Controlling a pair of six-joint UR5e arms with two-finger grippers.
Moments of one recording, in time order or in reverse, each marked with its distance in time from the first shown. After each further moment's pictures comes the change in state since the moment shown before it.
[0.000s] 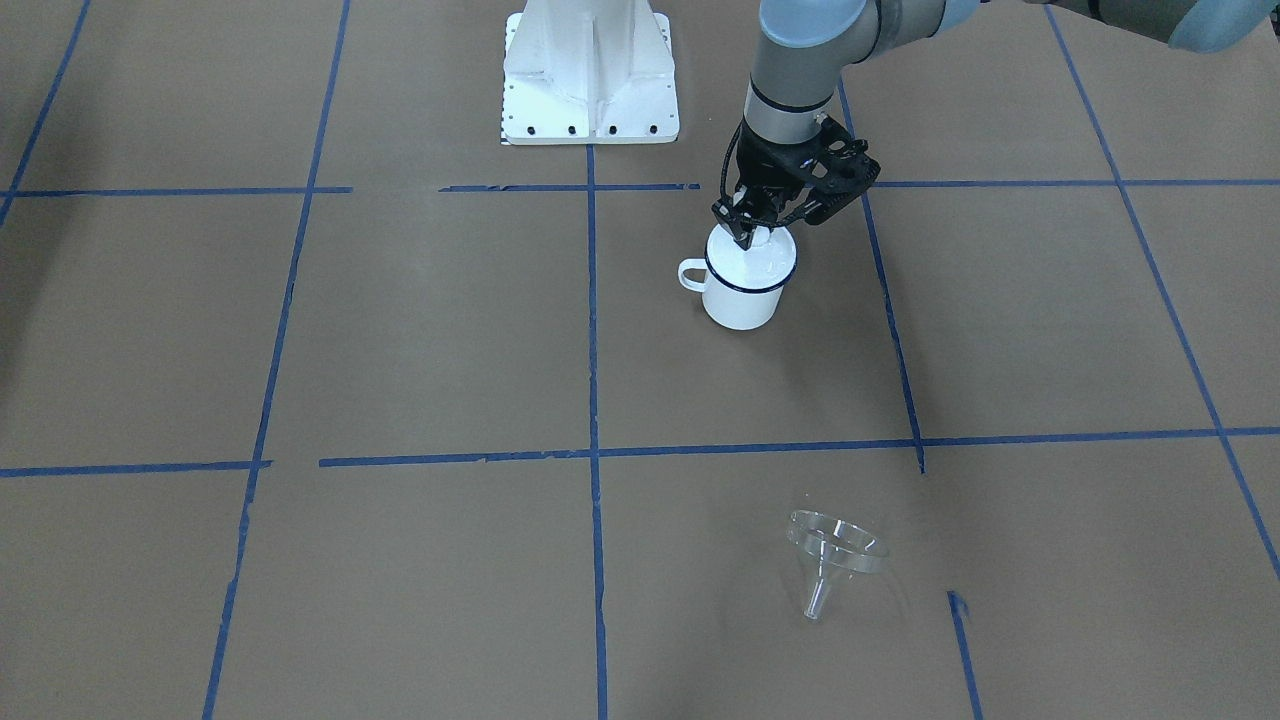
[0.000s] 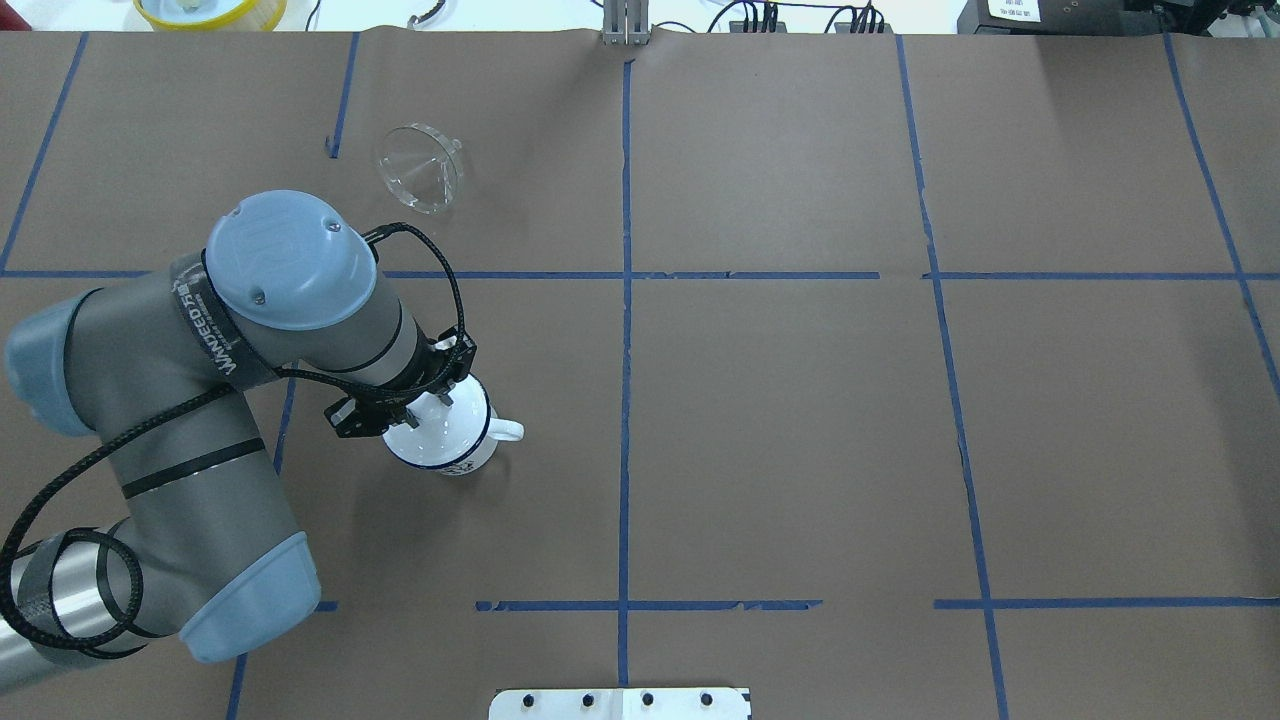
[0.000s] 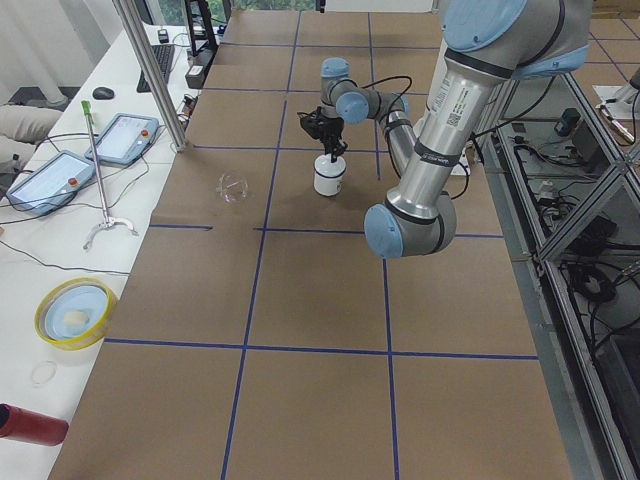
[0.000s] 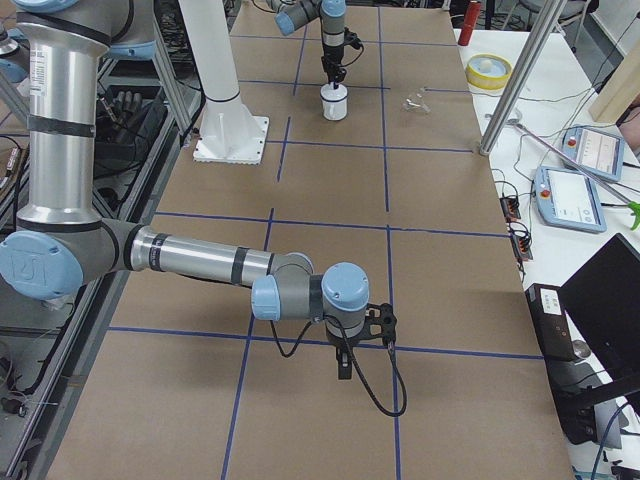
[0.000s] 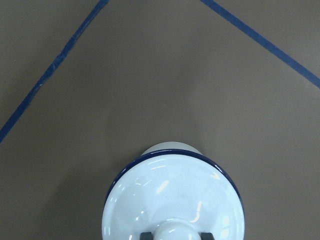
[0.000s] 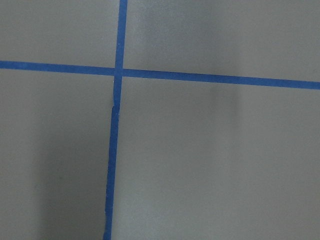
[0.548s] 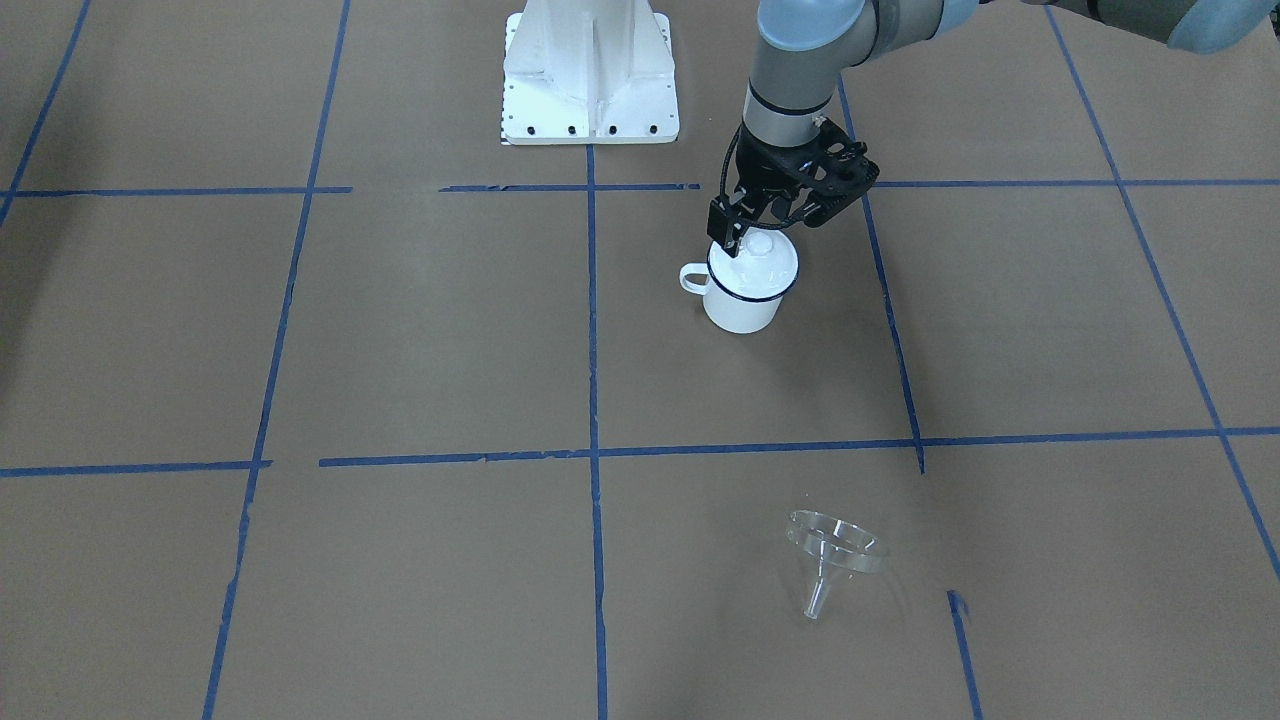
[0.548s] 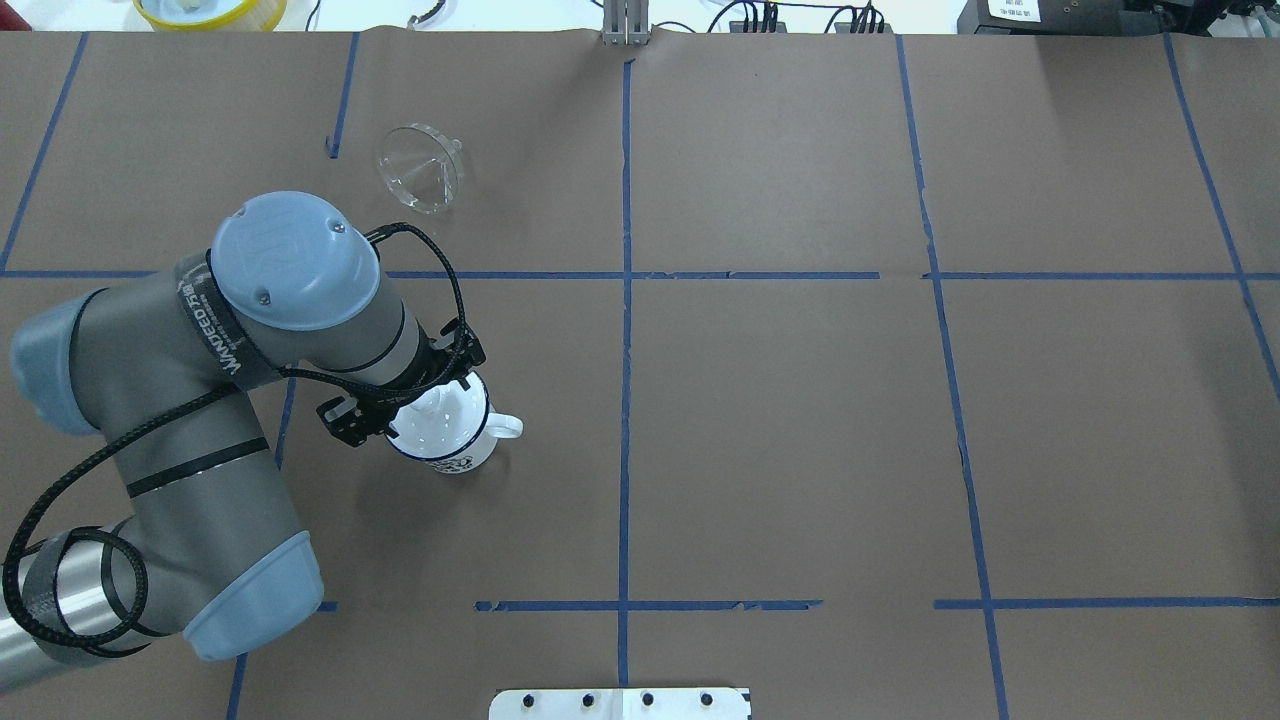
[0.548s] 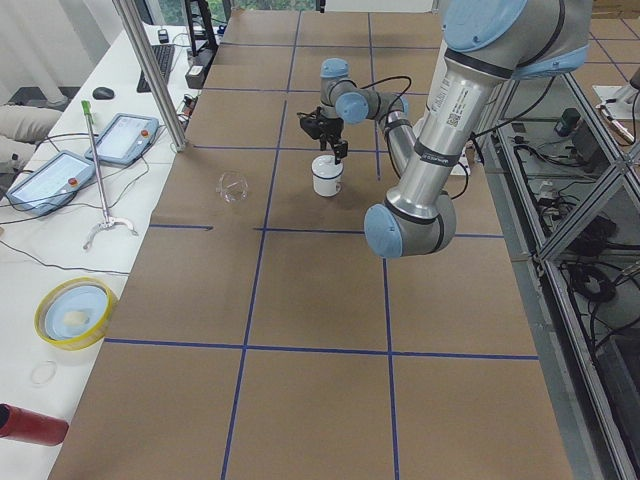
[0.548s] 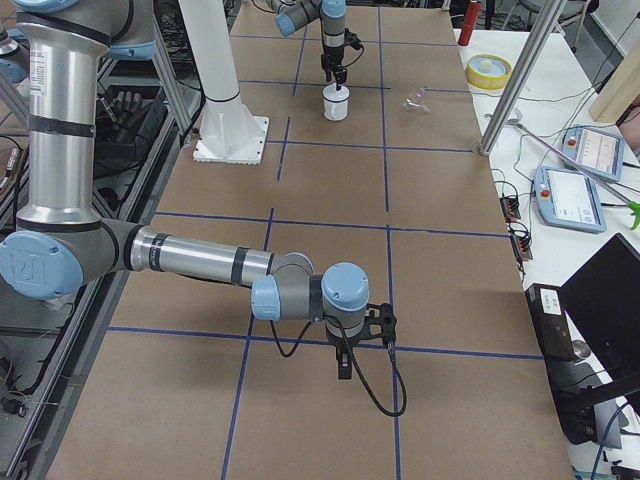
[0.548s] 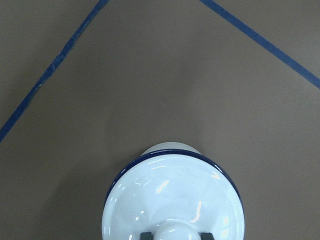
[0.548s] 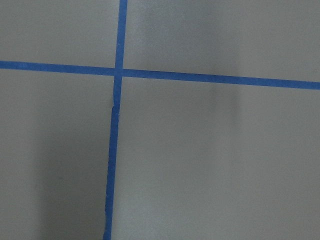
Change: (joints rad) left arm -0.006 -0.002 0.001 0.000 0.005 0.013; right arm 0.000 0.000 0.000 0.000 0.000 0.000
